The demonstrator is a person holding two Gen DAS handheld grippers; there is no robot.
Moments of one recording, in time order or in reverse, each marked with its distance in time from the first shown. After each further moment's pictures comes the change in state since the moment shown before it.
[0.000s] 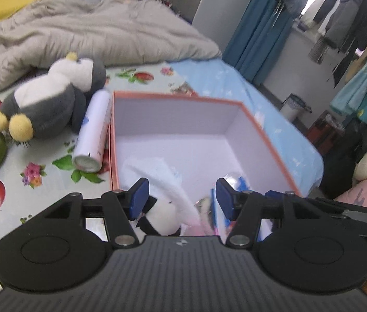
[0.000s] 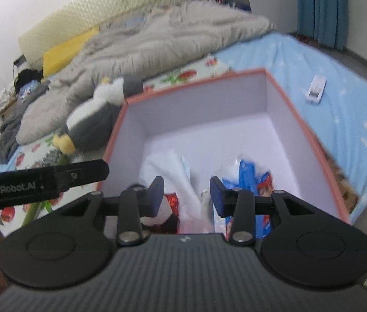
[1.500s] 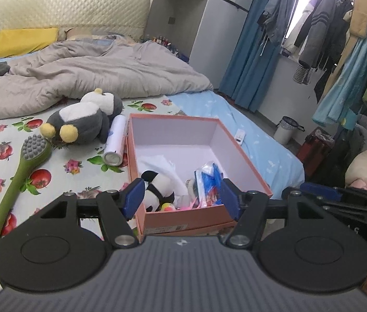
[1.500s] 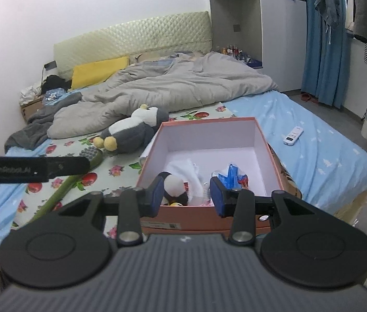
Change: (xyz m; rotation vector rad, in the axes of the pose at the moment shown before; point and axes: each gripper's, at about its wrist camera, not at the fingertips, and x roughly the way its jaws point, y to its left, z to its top) left arm -0.217 -0.049 -0.102 0.046 -0.176 0.032; right arm -0.178 0.035 -0.075 -0.175 -0.195 -0.006
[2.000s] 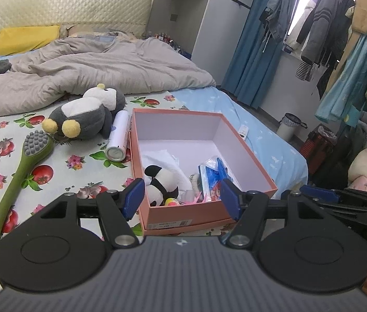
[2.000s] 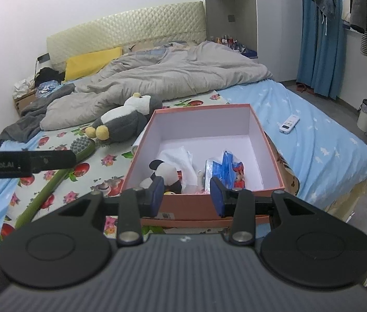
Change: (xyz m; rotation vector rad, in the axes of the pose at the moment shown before) left arm 0.011 0.007 -0.006 0.002 0.014 0.011; right arm 0.013 -0.004 -0.012 0.005 0.038 -0.027
